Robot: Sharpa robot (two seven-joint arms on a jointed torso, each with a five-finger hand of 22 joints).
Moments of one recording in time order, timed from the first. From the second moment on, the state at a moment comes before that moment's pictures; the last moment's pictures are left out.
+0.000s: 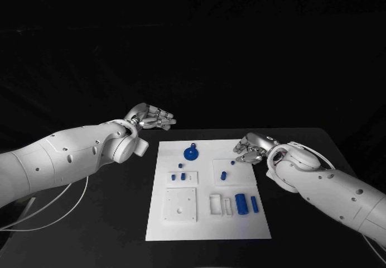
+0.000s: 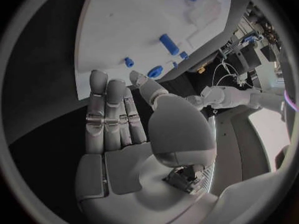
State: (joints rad) left arm 1.28 -0.73 -0.13 1.19 -0.36 -0.31 0.25; left_hand 1.38 -0.03 0.08 -0.06 0.06 1.06 0.14 0.06 0.06 1.12 0.13 0.06 0.06 1.20 0.11 0.07 0.07 0.06 0.99 0.09 0.06 0.50; right arm 0.84 -0.64 0.40 1.25 -1.70 -0.15 -0.12; right_hand 1.26 -0.11 0.37 -0.27 0.26 1.09 0.11 0.06 0.06 1.14 0.09 0.06 0.06 1.39 -0.02 0.84 0.74 0.15 1.47 -0.04 0.21 1.31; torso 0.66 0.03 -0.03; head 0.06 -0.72
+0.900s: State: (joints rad) left arm 1.28 -0.73 -0.13 1.21 -0.25 -0.30 0.32; left_hand 1.39 -0.01 0.06 -0.08 0.06 1.06 0.14 0.06 0.06 1.11 0.13 0.06 0.06 1.16 0.12 0.07 0.06 0.07 1.07 0.11 0.07 0.11; right arm 0.84 -0.60 0.33 1.25 -1.87 -0.13 -0.17; right_hand 1.25 -0.10 0.42 -0.26 0.20 1.16 0.10 0.06 0.06 1.24 0.06 0.06 0.06 1.41 -0.03 0.85 0.70 0.15 1.47 -0.04 0.24 1.27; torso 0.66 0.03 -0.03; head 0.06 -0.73
